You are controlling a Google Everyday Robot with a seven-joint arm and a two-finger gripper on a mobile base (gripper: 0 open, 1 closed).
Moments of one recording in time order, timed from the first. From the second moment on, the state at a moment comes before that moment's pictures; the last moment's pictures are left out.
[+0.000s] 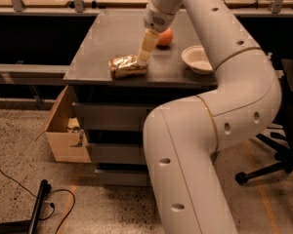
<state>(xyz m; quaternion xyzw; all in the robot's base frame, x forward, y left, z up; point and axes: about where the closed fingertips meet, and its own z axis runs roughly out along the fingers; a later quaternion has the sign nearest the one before) 0.764 -0.007 0.899 -0.65 0.72 0.08 0.22</state>
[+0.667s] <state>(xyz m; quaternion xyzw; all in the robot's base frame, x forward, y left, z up) 0.771 -0.090 0.953 -0.56 0.76 0.08 0.32</state>
